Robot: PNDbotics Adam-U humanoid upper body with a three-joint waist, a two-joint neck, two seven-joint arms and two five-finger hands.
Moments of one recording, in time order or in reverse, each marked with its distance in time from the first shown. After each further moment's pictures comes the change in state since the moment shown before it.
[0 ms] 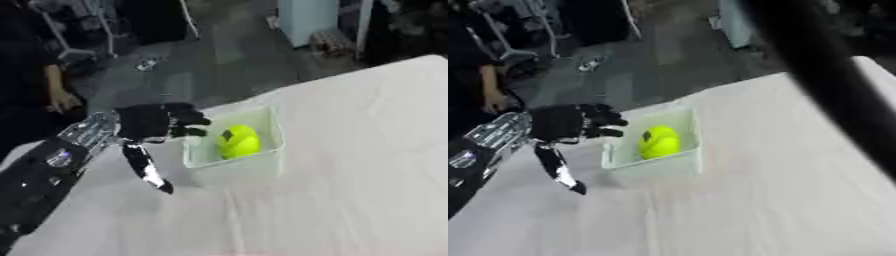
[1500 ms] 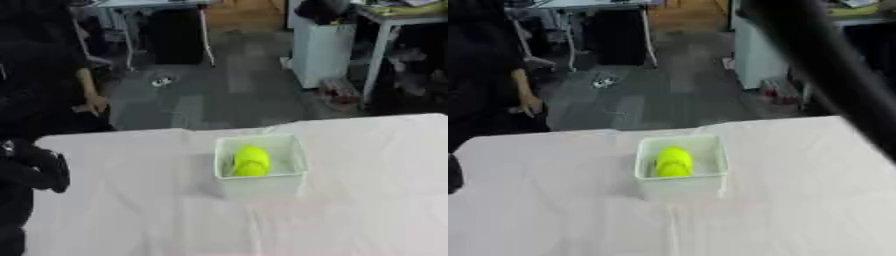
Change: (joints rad) left arm 0.597 -0.285 0.232 -0.707 1.237 -0.045 -0.121; right arm 0.351 0.064 -0.008 0.000 0.390 -0.159 -0.111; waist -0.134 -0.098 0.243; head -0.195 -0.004
